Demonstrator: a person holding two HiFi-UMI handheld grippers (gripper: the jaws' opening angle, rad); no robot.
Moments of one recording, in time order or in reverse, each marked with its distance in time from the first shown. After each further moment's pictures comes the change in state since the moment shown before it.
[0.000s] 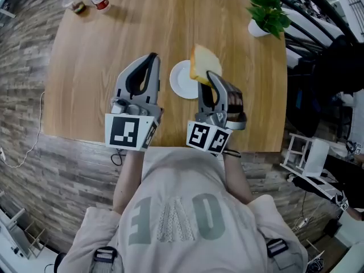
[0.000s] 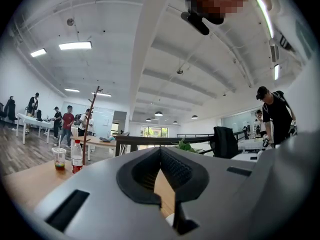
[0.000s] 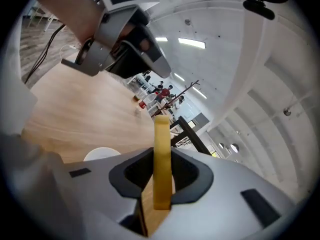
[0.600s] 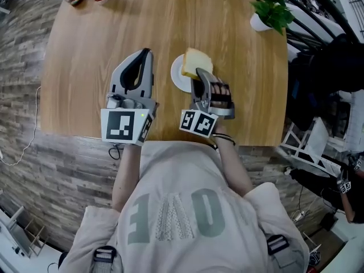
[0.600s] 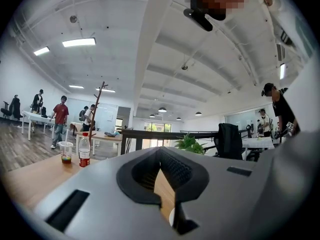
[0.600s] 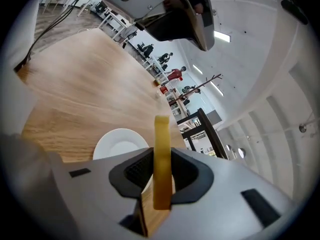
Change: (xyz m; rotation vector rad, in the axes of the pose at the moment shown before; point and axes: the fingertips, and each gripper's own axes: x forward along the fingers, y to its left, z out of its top) left arm -0.009 0.027 -0.021 -0.026 0.050 0.041; right arm 0.039 0.080 -0.038 -0.171 0.116 0.109
